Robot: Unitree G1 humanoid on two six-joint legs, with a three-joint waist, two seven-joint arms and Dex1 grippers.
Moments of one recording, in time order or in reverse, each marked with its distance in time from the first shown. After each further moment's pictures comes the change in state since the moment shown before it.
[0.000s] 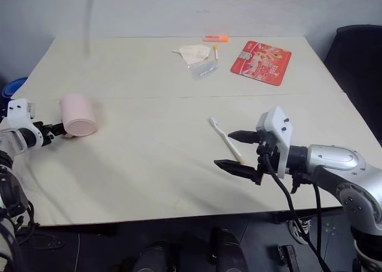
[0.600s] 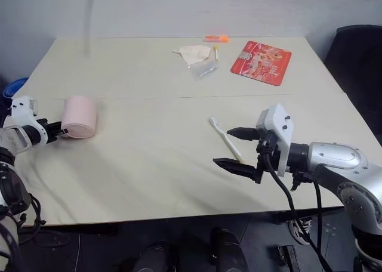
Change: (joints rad) left arm -0.017 -0.016 0.035 -0.028 -0.034 0.085 -0.032; right arm -0.014 -0.012 0.001 -0.010 -0.001 -0.024 0.001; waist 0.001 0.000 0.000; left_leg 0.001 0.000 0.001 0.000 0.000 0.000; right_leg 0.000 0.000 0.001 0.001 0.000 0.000
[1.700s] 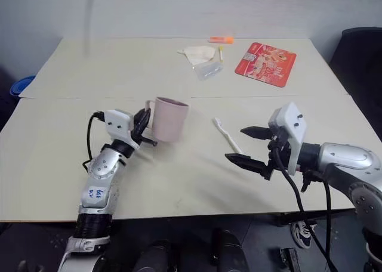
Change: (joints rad) left arm 0.725 -0.706 -0.245 -1.247 0.085 -0.556 0.325; right arm 0.032 -0.045 -0.042 0.045 0.005 0.010 -0.031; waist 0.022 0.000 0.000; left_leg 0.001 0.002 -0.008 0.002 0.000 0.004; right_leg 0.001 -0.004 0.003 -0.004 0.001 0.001
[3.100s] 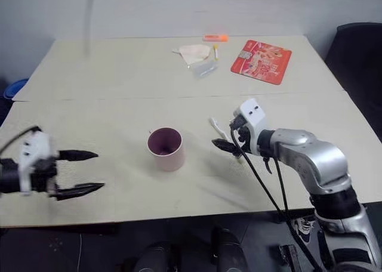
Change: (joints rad) left arm 0.379 1.008 0.445 -0.342 -0.594 0.577 -0.961; right arm -0.344 0.264 0.376 0.359 -0.372 0.088 -0.197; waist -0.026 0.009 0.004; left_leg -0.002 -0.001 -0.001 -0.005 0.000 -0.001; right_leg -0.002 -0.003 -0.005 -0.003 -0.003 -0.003
